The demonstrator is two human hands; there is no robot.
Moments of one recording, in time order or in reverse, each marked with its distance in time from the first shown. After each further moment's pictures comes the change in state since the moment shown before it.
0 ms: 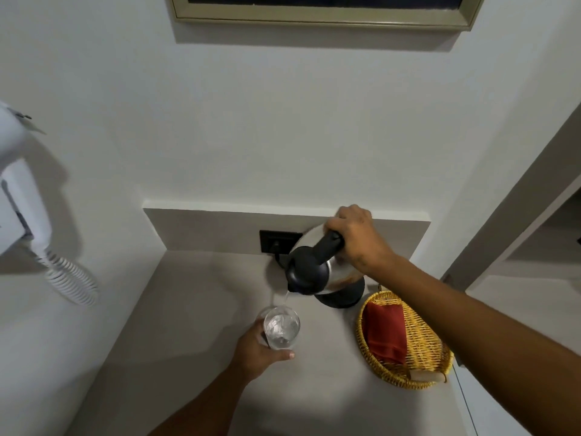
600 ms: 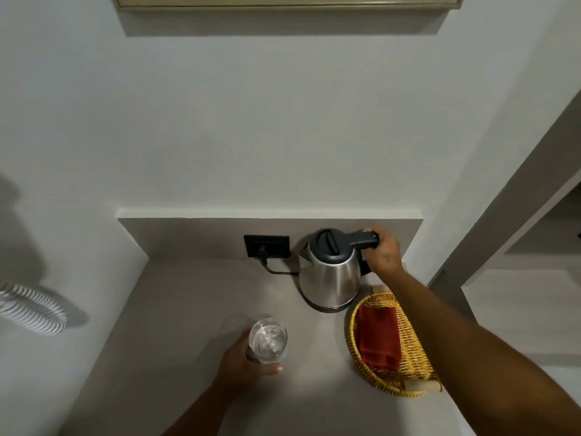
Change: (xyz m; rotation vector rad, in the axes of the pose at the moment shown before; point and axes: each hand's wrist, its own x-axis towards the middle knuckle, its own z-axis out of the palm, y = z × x) left_hand 0.004 -0.007 -0.005 0.073 -0.031 -0.078; right_hand -0.029 0.113 0.071 0.622 0.230 0.815
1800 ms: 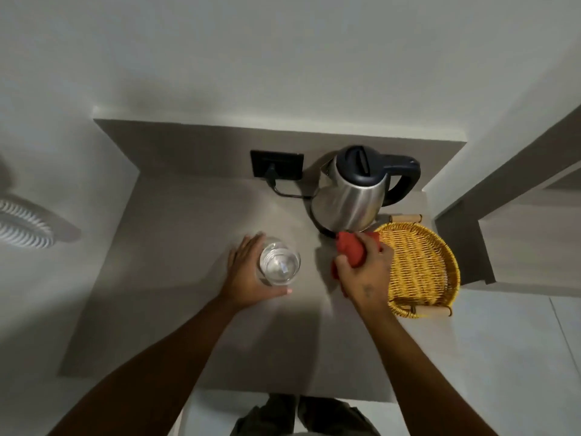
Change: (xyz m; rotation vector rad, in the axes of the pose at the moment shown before) left_hand 0.010 0.006 -0.011 0.408 0.020 0.234; right_hand -0.178 0.056 0.072 -0.249 0.073 0.040
